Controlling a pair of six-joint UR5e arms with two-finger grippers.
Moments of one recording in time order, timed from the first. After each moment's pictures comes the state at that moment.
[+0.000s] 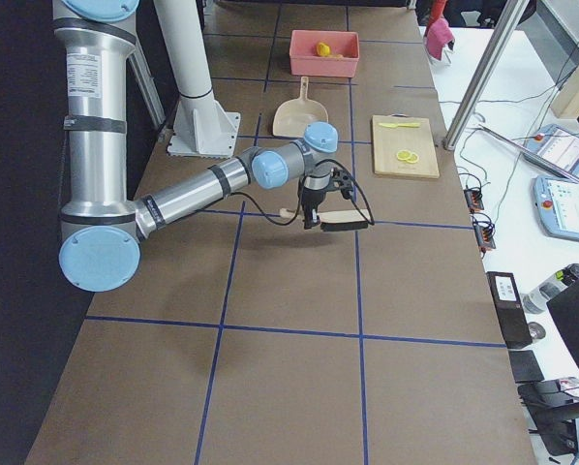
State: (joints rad) left arm -1.56 -1.44 -1.74 -1.46 -2.38 0.19; right arm 1.11 -1.67 2.02 -1.62 2.23 0.29
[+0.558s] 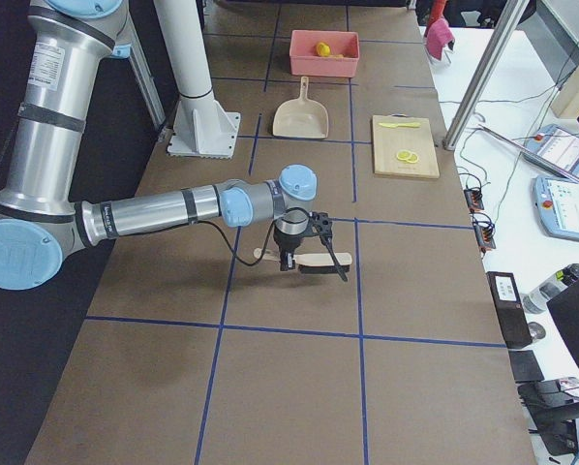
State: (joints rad) left arm -1.57 -1.42 -1.75 -1.48 -2.37 0.19; right arm 1.18 -1.85 1.99 -1.47 2.26 0.32
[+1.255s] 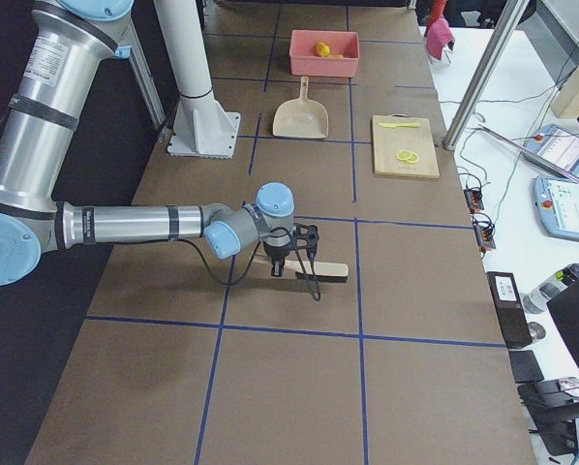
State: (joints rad) left arm -1.57 -1.42 -1.75 -1.49 -2.37 0.19; right arm 1.05 -1.94 1.88 -1.01 2.23 0.72
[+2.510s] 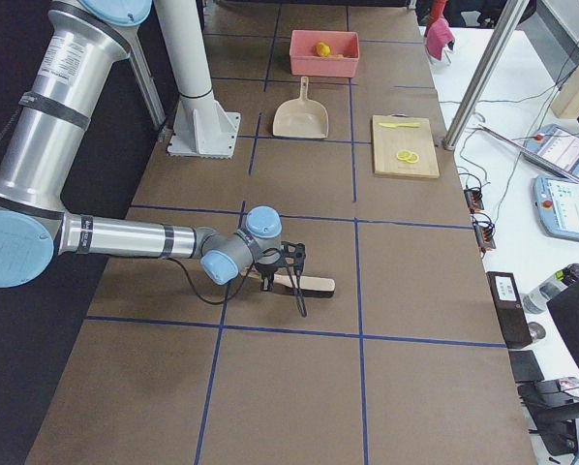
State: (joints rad) left arm -1.57 -1.41 -1.76 -1.49 -2.37 0.19; right arm 0.94 -1.95 1.78 -0.83 2.19 0.85
